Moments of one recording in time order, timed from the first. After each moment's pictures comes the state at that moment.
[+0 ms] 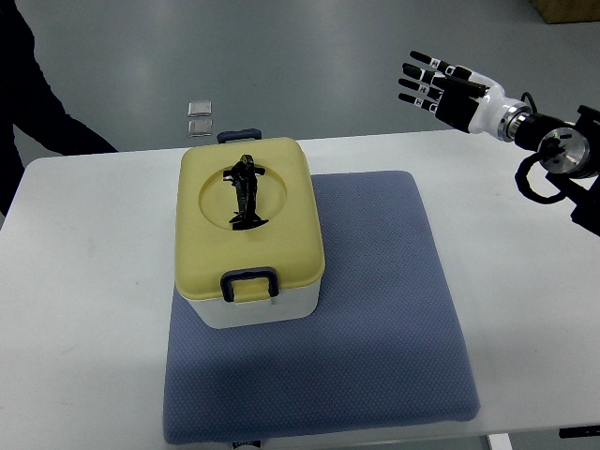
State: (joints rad) left arm -0.02 0.00 -0.02 -0.11 0.02 -0.09 0.04; right arm 1.09 -0.34 0.20 0.49 0.42 0.43 0.04
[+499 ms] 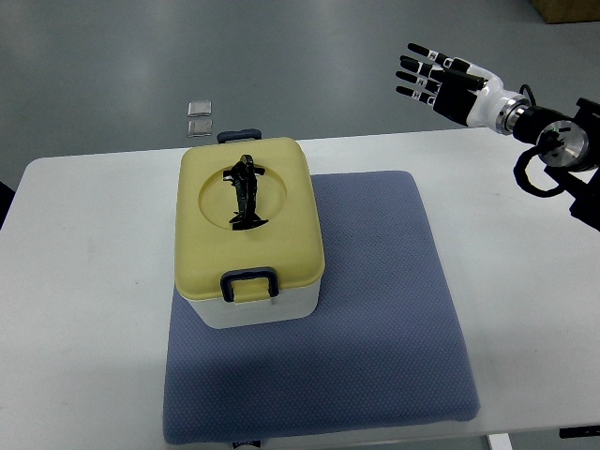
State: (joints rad) left arm -0.01 0.00 -0.02 -0.11 0.02 -0.09 0.04; right arm 1.11 -0.33 0.20 0.49 0.42 0.43 0.04
